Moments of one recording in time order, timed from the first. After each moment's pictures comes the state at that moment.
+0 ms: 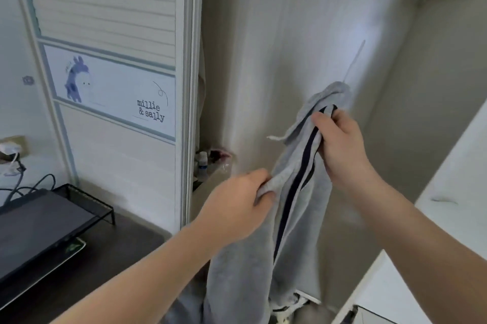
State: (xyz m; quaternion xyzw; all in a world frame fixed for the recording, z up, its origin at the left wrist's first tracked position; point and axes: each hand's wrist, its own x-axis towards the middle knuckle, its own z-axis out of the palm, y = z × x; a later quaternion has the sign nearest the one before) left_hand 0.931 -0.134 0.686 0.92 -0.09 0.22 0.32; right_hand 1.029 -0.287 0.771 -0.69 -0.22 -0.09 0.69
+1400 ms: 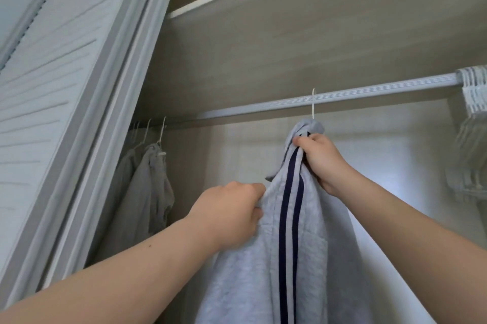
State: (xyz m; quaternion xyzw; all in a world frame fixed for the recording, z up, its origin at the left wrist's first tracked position) left_hand 1.329 -0.021 1.030 0.90 -0.02 0.43 -0.07; right_hand 1.442 -0.175 1.118 -0.65 -0.37 -0.23 0.61
